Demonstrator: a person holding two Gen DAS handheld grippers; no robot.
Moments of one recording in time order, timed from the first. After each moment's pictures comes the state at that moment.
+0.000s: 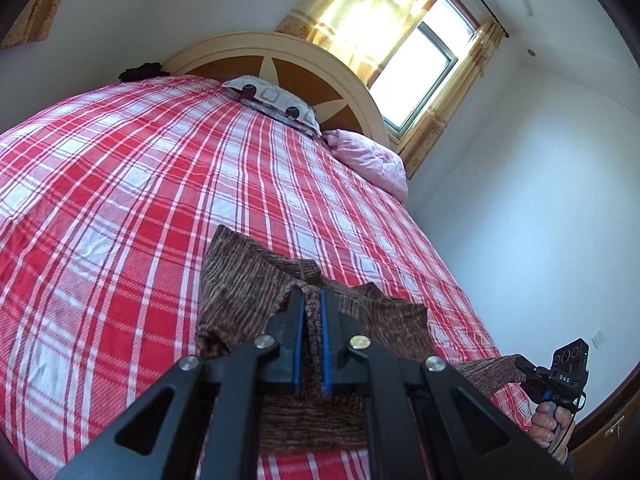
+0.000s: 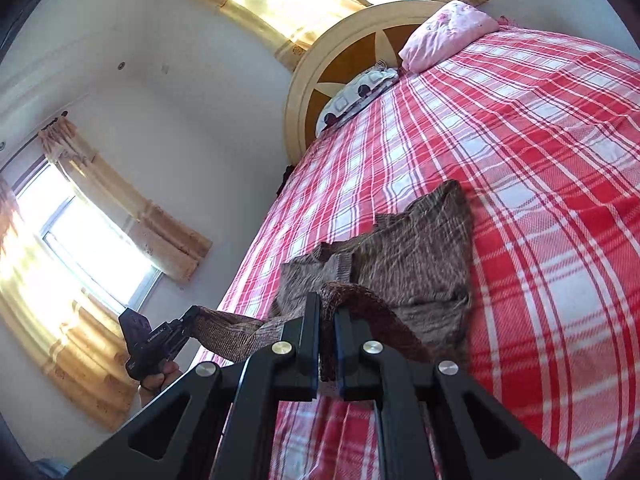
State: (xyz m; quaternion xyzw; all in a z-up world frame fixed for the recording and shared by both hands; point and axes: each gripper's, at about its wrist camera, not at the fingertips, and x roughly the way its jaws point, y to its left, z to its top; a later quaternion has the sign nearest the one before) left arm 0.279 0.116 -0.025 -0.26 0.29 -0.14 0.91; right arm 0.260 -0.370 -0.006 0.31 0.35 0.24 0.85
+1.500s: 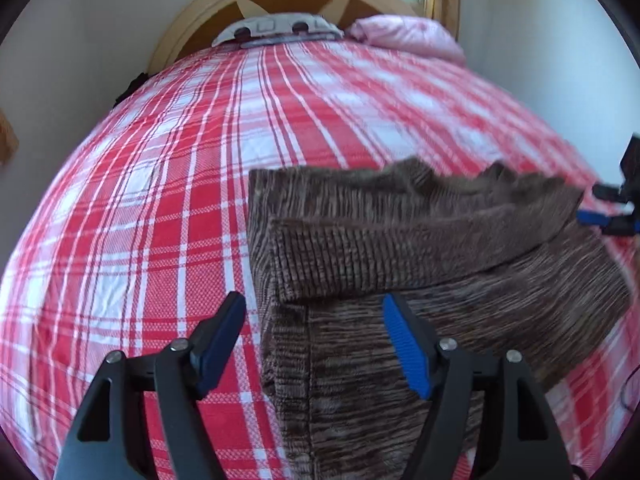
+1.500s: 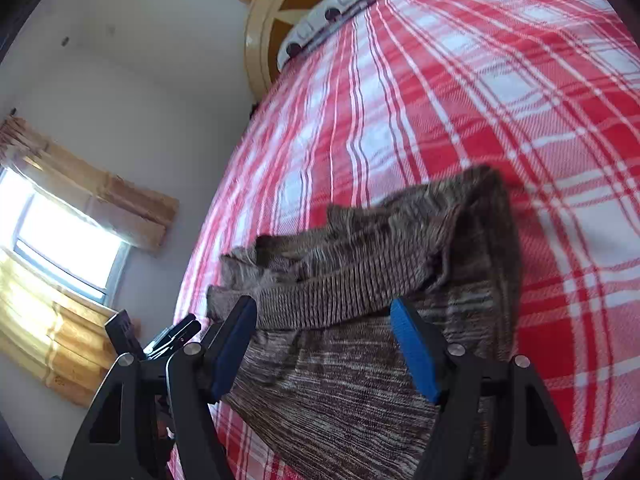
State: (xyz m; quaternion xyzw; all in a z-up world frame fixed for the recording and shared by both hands) left arm 0.373 0.056 -0.097 0.04 0.44 -0.05 0.90; right arm 0.445 -0.323 -0.094 0.29 0.50 0.25 0.78
